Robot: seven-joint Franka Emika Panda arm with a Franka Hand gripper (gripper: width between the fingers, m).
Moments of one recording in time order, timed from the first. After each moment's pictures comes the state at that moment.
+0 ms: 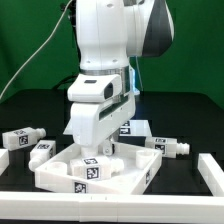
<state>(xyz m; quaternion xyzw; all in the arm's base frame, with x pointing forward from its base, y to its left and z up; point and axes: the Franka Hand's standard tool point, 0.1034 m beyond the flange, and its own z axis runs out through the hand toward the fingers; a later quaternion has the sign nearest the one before) 0.497 0.006 0.010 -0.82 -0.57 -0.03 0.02</state>
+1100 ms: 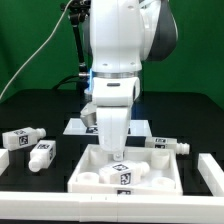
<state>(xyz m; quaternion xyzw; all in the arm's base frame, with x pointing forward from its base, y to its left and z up) 0.514 0.023 0.008 -0.73 -0.68 -0.03 0.00</state>
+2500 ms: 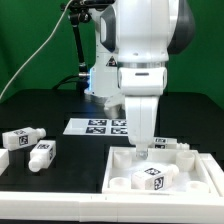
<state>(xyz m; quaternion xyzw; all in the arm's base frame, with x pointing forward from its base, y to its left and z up) 0.525 0.064 0.033 -0.74 -0.67 -0.04 -0.01</state>
